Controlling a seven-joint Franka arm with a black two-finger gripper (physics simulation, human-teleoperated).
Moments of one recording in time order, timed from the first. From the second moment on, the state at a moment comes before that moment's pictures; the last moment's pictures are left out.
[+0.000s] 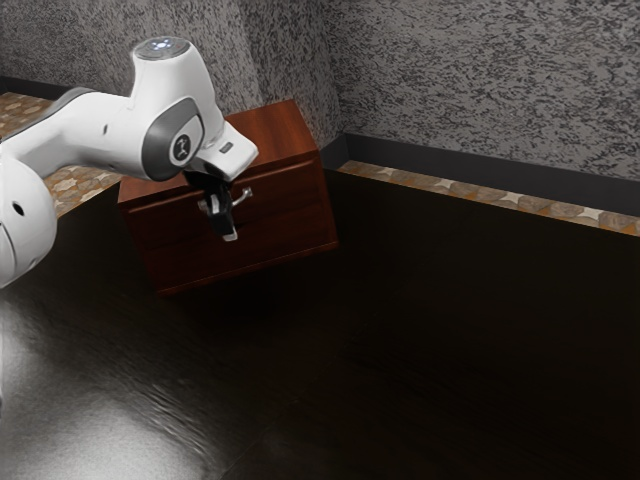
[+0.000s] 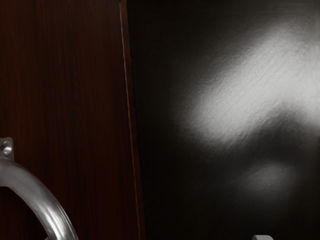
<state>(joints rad) 0.12 0.33 0.19 -1.39 0.11 1.97 1.03</state>
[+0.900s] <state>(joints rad) 0.05 0.27 0.19 -1.43 0.12 1.88 0.94</state>
